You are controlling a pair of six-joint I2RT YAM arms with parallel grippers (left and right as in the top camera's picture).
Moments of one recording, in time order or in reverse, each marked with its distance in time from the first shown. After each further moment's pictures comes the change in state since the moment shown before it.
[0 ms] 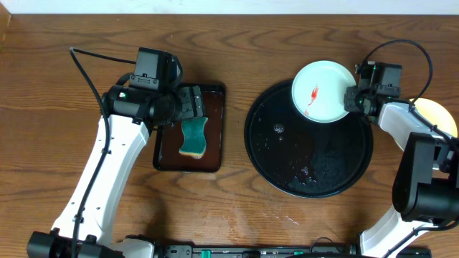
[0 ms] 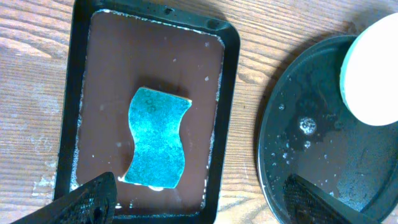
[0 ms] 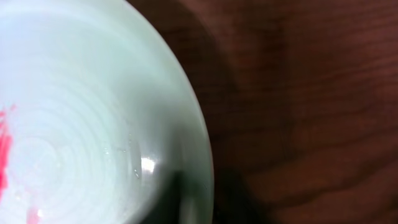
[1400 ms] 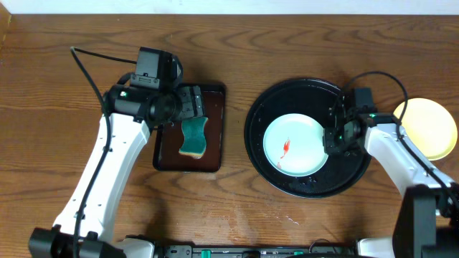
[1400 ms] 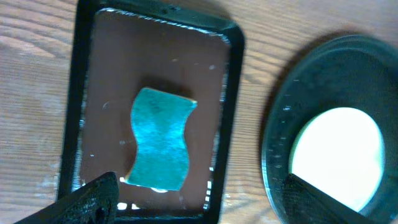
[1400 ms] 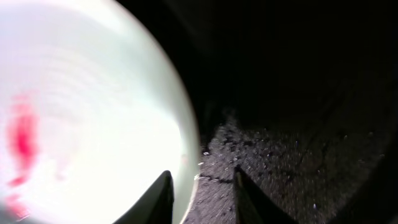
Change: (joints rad) left arm 0.000 0.024 -0.001 0.003 -0.021 0.000; right arm 0.193 -0.315 -0.146 -0.585 -0.006 0.153
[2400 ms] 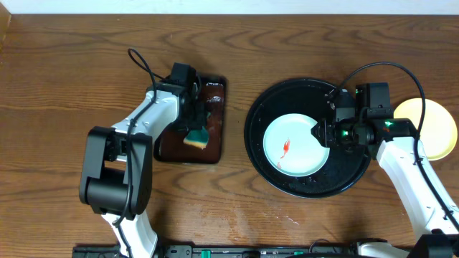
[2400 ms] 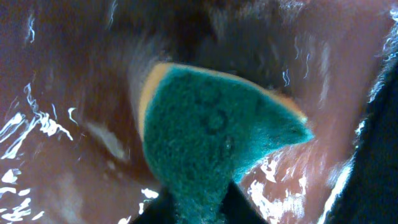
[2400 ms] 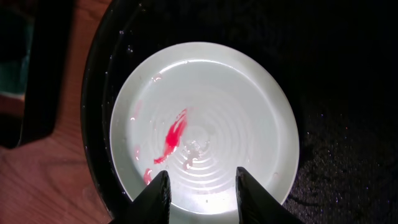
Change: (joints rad) left arm -0.003 0.446 -0.101 0.246 -0.027 0.058; right arm 0.000 -0.170 0.017 0.023 -0.293 -0.080
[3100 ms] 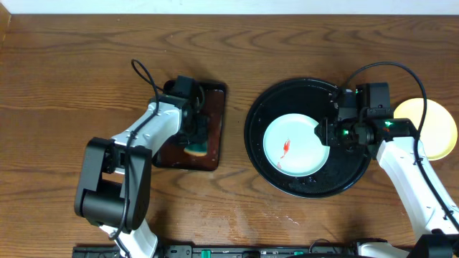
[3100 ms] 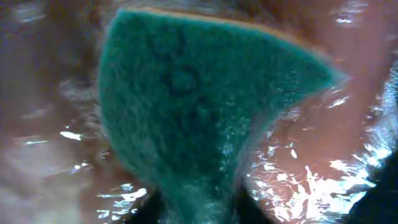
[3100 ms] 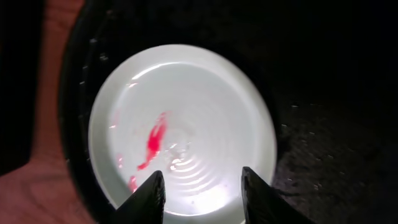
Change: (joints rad) left arm -0.045 -0.080 -0.126 0.002 -0.003 -0.008; right arm 0.000 0.000 0.000 0.002 0.085 0.066
